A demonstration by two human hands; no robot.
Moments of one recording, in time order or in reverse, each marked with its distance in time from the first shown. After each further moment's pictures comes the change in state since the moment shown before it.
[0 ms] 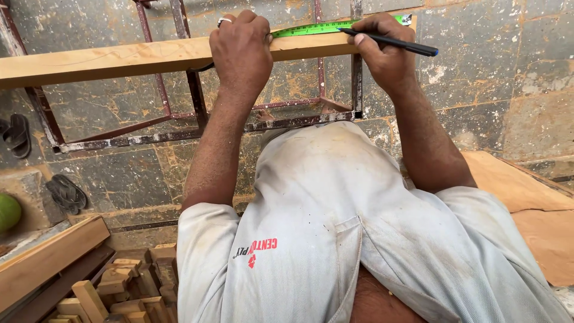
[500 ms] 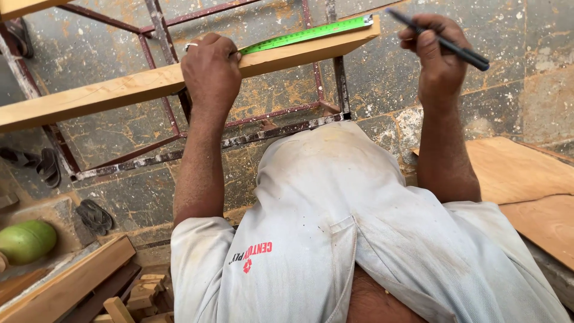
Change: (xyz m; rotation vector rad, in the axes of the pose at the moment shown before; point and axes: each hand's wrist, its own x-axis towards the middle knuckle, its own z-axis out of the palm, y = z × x) left_hand 0.009 -0.001 -0.011 0.052 -0.136 -0.061; right_hand -0.072 0.028 -0.087 0.235 0.429 -0.017
